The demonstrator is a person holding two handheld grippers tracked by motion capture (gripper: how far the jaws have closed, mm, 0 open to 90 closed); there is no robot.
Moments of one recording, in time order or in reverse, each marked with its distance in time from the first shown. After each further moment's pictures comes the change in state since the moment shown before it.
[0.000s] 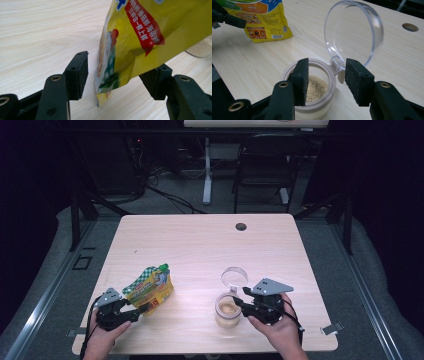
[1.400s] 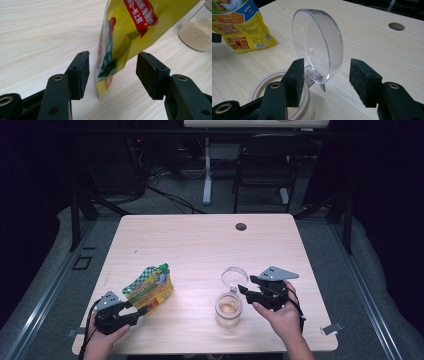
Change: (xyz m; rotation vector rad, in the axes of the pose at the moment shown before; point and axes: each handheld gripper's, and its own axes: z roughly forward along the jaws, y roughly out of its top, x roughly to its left) left arm -0.004 -0.008 -0.005 0.009 0.018 0.012; right arm -0.033 0.006 0.014 -0.026 -0.031 0.058
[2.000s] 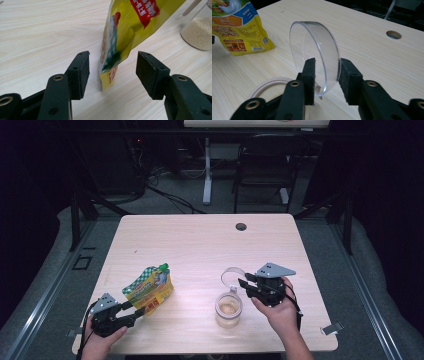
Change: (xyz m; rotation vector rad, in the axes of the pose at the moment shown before) left arm 0.002 -0.004 -0.007 -0.003 0.020 -0.009; right arm 0.000 0.009 0.005 -0.018 -0.007 -0.041
